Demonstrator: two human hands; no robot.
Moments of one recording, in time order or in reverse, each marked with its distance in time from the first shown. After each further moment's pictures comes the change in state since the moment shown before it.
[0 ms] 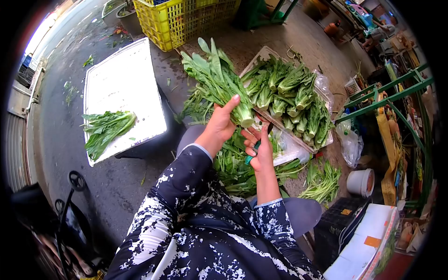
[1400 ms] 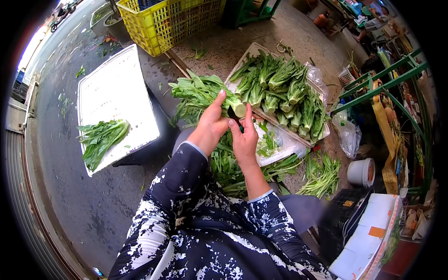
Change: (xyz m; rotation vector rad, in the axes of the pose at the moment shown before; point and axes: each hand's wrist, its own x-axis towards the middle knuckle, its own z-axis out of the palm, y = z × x) left_hand 0.015 0.007 0.009 -0.168 0.137 -0.257; right_hand 0.005 0.008 0.041 -0.853 0.064 -0.752
